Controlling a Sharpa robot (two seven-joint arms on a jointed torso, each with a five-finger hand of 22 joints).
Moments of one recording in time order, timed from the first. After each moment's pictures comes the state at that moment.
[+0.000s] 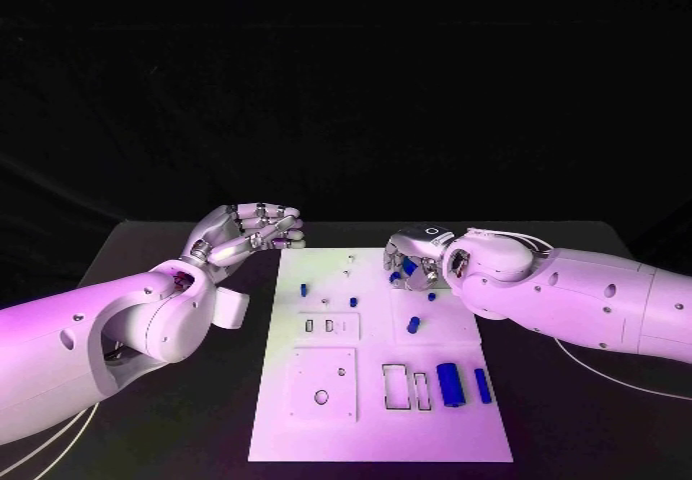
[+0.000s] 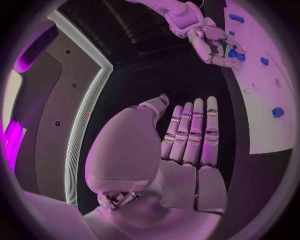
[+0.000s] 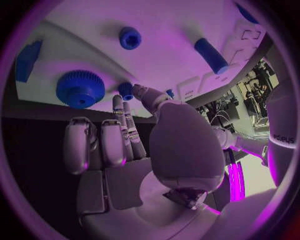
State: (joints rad) left arm 1.21 -0.93 -0.03 1.66 -0.13 -0.32 0.47; left_hand 1.44 -0.14 0.43 0.19 0.05 0.85 0.21 0.32 0.19 1.04 0.17 0.12 0.07 0.96 0.13 0.32 0.23 0.17 0.92 0.23 0.29 0.09; right arm 1.31 -0.71 -0.17 1.38 -1.64 -0.24 -0.11; right_hand 1.26 -0.27 0.52 0.02 0.23 1.02 0.15 0.20 0.25 1.23 0.09 0.06 0.08 1.47 0.00 1.34 1.17 0.08 1.40 0.11 1.39 1.26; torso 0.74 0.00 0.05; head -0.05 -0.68
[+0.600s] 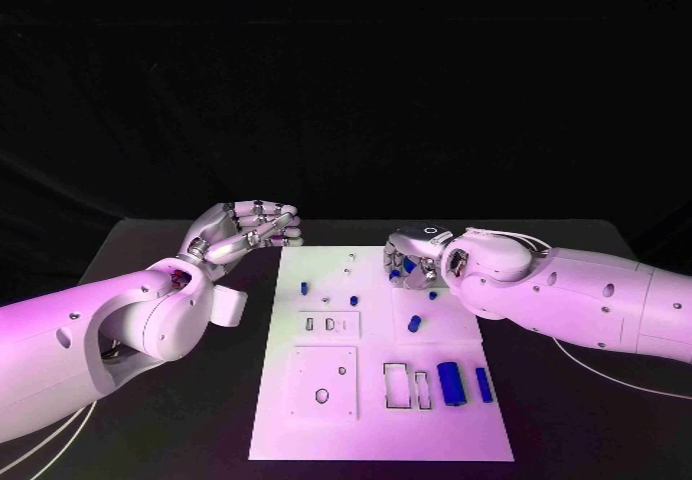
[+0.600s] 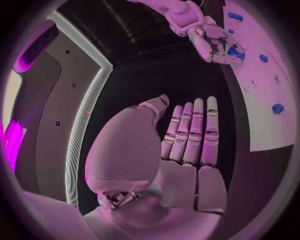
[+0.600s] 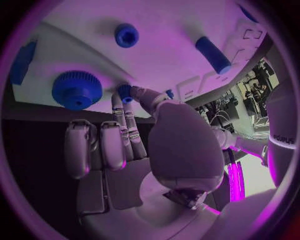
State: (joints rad) left arm 1.21 -0.94 -0.03 1.66 -0.13 -0.32 0.47; left_hand 1.44 -0.14 0.43 0.19 0.05 0.85 0.21 0.32 0.19 1.04 0.17 0.12 0.07 0.96 0.13 0.32 0.23 0.17 0.92 0.23 0.29 0.09; right arm 1.30 -0.71 -0.17 1.39 -1.64 -0.25 -0.11; right_hand 1.31 -0.22 0.59 0.01 0.23 1.09 0.12 0.26 0.30 1.29 0.08 0.09 0.10 1.47 -0.02 1.36 1.19 0.06 1.42 0.09 1.43 1.31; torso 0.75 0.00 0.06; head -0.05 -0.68
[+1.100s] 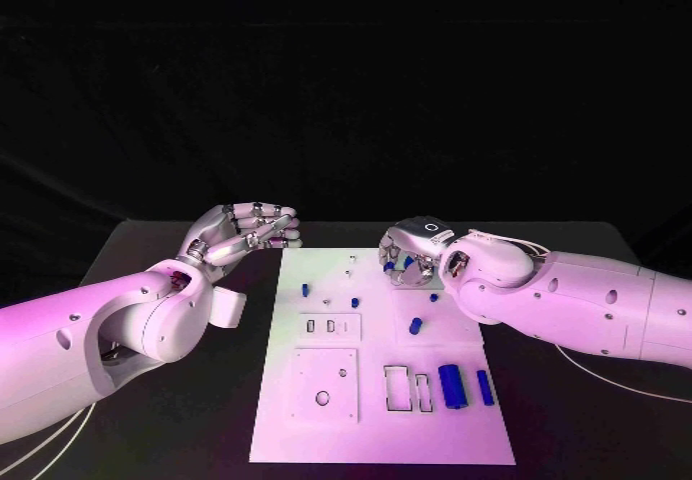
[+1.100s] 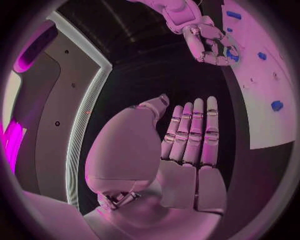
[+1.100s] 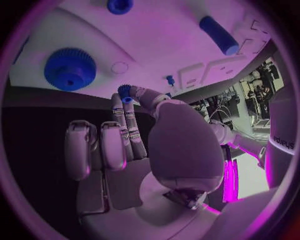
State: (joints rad) left arm 1.21 -0.94 -0.03 1.65 -0.13 -0.32 0.47; left_hand 1.44 -0.14 0.43 0.19 0.05 0.85 0.21 0.32 0.19 1.04 0.17 0.12 0.07 0.96 0.13 0.32 0.23 0.17 0.92 0.23 0.29 0.09; right arm 1.31 -0.71 -0.17 1.43 -1.67 -0.38 -0.15; right_hand 1.32 -0.22 0.60 0.00 0.23 1.10 0.12 0.29 0.34 1.29 0.08 0.10 0.10 1.47 -0.02 1.37 1.19 0.06 1.43 0.08 1.44 1.31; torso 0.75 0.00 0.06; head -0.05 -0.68
